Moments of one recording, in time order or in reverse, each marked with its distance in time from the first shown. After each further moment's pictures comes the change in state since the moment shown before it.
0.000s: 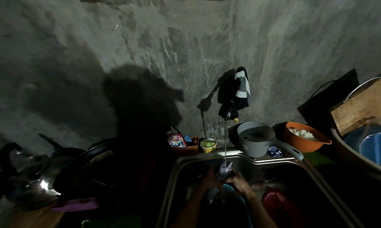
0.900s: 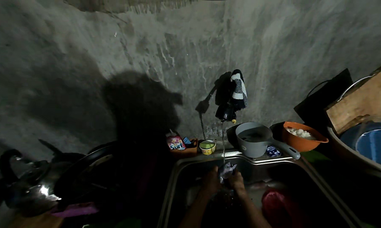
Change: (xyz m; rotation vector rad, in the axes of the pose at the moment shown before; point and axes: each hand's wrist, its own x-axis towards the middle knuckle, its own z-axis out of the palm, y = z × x) left_hand -0.025 0.036 0.005 0.308 0.043 -0.089; right_hand -0.003 -0.022 0.024 -0.440 0.366 0.275
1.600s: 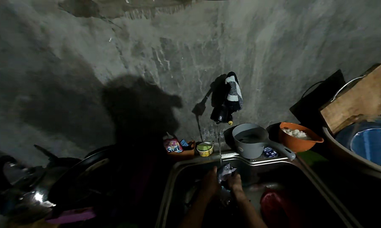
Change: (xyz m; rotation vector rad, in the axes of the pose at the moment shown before) left_hand 0.011 0.008 0.007 0.067 0.054 0.007; right_hand 0.009 0.010 0.003 0.220 0.043 -0.001
